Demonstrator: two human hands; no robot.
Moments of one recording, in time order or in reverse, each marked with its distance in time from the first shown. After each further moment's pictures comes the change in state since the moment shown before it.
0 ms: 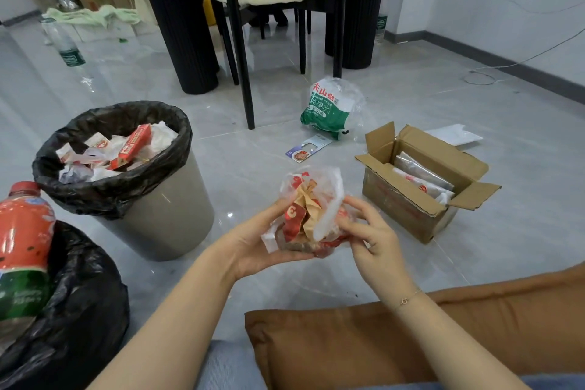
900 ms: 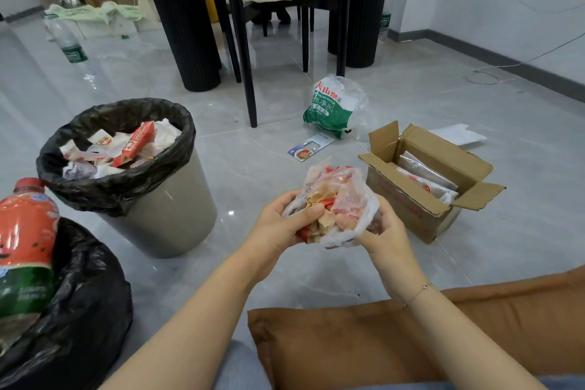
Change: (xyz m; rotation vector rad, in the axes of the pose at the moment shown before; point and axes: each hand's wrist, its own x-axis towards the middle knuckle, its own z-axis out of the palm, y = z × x) left_hand 0.014 -0.014 0.015 0.379 0.208 0.327; right_hand 0.012 -0.028 -0.009 0.533 0.004 0.422
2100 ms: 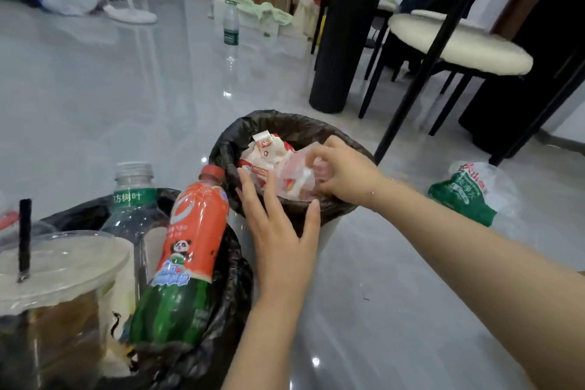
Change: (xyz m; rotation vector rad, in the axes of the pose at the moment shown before) left_hand -0.001 0.015 -0.194 0.520 1.111 0.511; right_hand 0.192 -0.050 0.318 -1.274 -0.726 -0.528
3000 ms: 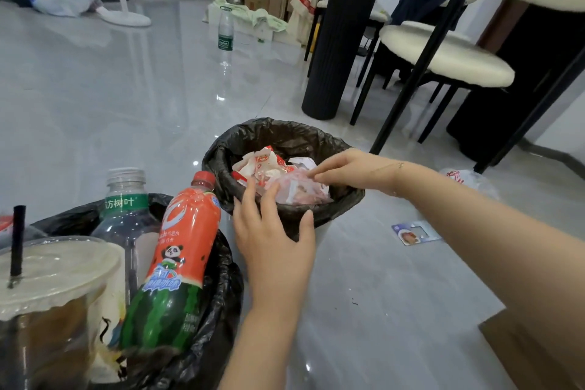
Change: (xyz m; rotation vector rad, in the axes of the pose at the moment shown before) left_hand -0.003 0.021 -0.009 0.111 0.035 -0.070; right_hand -0.006 0.013 -0.043 0.356 -0.375 0.208
